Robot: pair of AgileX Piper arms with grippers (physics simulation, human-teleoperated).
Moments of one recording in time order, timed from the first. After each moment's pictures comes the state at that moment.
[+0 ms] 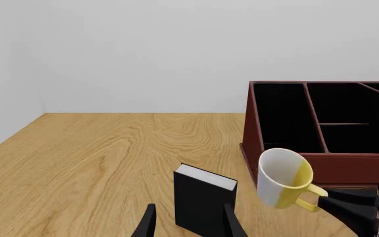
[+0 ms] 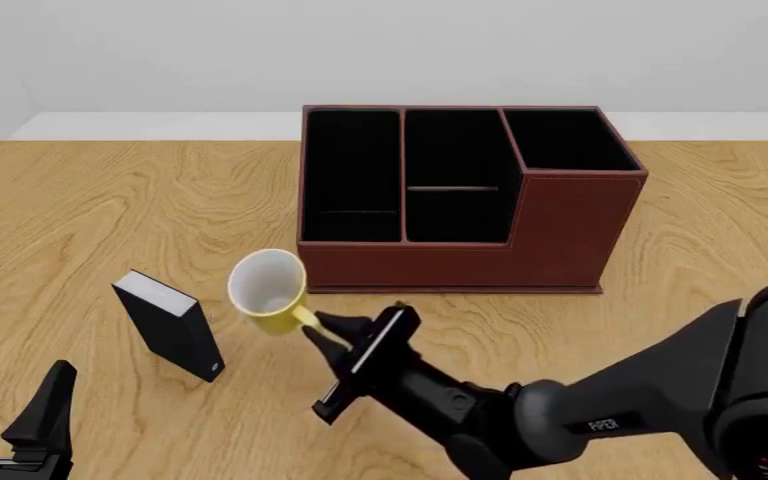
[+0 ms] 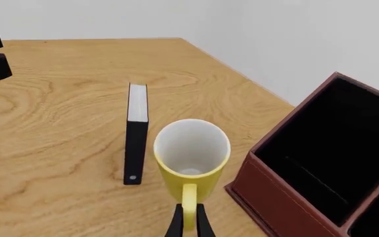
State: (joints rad) left arm 0.00 0.01 0.00 0.00 0.00; right arm 0.90 1.94 -0.72 -1.05 -0.20
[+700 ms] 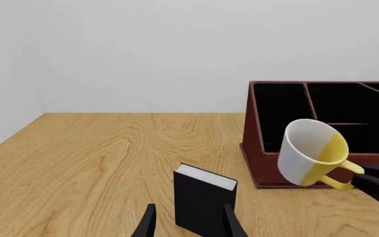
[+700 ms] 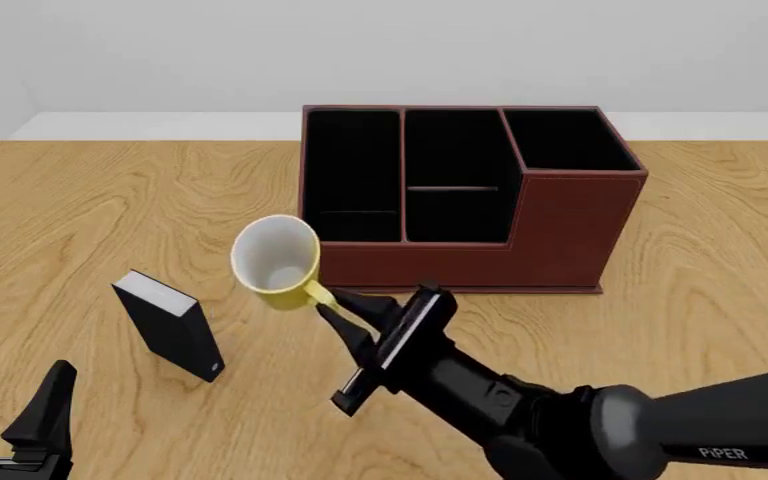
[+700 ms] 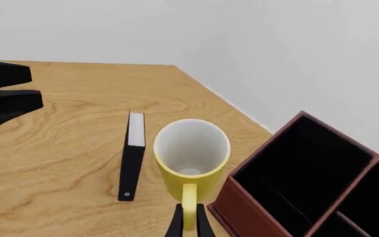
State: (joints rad) left arm 0.00 0.01 0.00 0.00 0.00; right arm 0.90 1.71 -0.62 -1.01 -0.27
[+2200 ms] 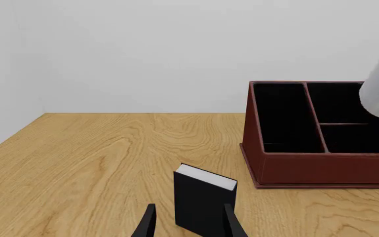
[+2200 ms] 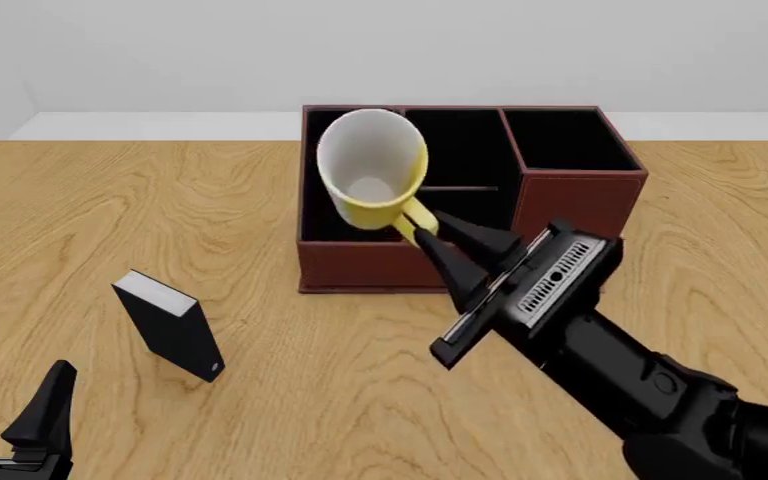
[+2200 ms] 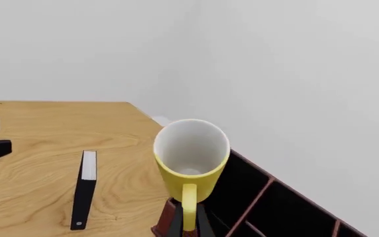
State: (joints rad) left arm 0.00 0.01 0.00 0.00 0.00; right arm 0.78 1.22 -0.51 -0.80 -0.33
